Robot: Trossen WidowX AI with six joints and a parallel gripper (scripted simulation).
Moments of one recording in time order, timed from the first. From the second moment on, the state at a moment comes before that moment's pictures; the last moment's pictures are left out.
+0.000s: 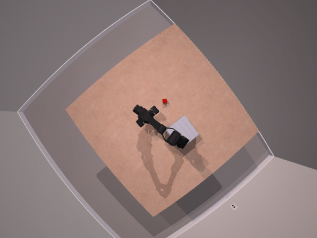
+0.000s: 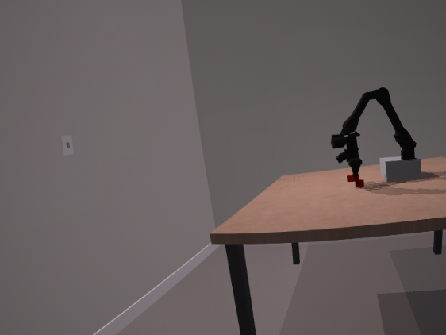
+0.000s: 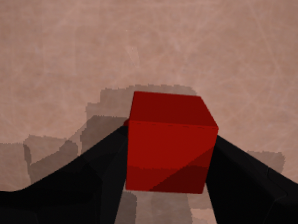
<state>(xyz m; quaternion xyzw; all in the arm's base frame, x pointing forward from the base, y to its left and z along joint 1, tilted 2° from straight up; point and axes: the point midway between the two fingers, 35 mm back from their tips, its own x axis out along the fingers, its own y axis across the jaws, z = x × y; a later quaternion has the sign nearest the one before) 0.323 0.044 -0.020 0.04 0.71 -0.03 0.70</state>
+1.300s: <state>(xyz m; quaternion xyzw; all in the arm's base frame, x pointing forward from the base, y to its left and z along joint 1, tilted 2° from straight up) 0.331 0.001 0.017 0.08 0.71 -0.08 0.70</state>
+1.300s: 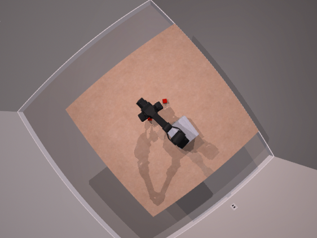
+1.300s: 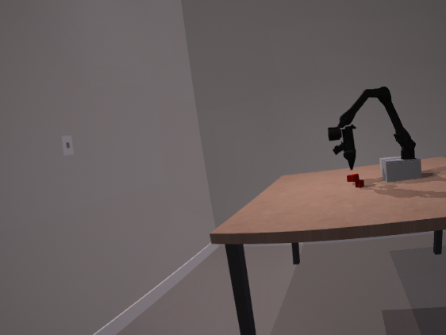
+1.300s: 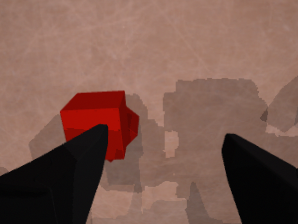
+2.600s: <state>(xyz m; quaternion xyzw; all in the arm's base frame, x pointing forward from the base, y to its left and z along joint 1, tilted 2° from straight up) 0.315 -0.146 -0.021 0.22 0.68 -0.22 0.67</state>
